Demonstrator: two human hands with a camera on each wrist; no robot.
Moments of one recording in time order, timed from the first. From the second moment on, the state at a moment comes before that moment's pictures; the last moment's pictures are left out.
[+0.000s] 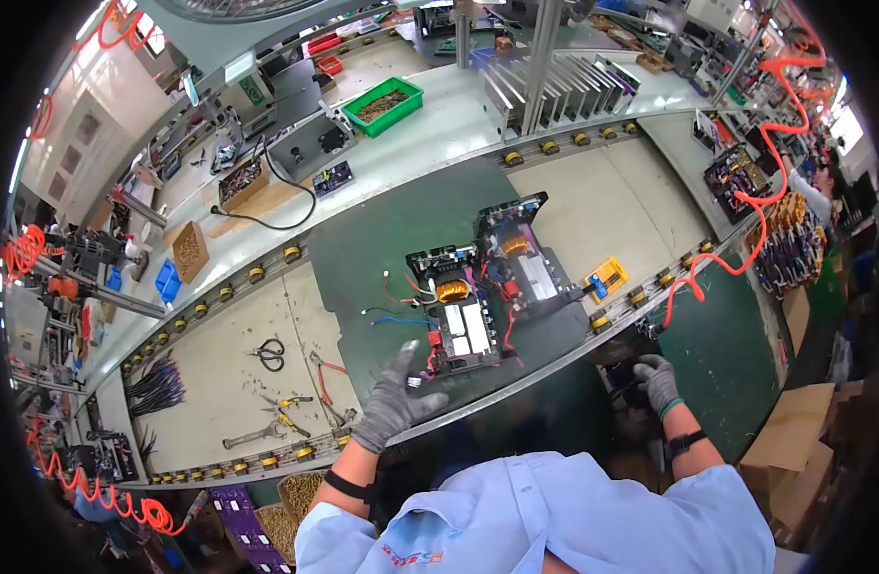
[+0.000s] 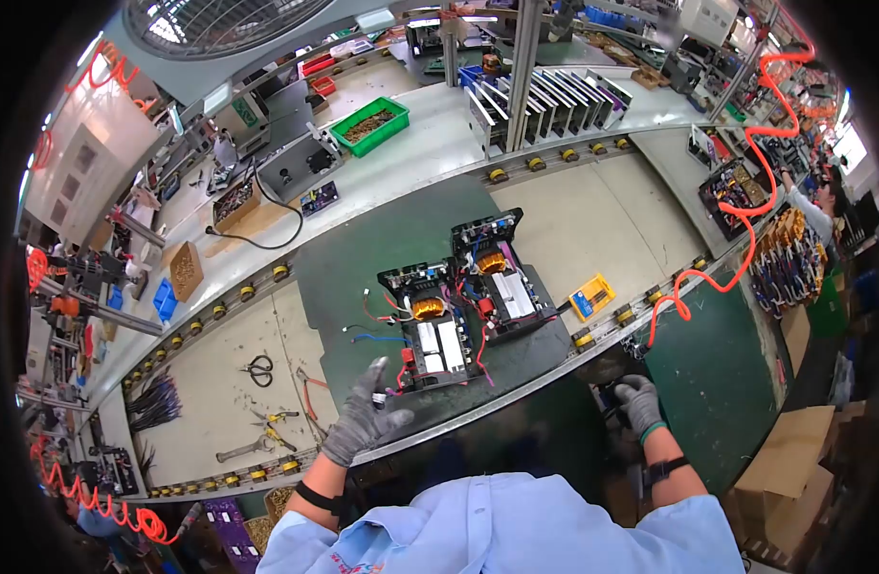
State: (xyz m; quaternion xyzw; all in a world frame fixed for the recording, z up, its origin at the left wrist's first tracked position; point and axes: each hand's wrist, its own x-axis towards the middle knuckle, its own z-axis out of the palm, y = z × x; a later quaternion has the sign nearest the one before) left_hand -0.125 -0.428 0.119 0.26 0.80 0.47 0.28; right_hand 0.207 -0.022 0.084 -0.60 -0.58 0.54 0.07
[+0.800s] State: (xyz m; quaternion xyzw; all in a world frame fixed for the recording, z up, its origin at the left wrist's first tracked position) left_hand -0.275 -0.342 -0.041 -0.09 0.65 0.66 0.38; right_hand -0.082 -0.227 0.160 -0.04 -0.97 0.12 -0.23
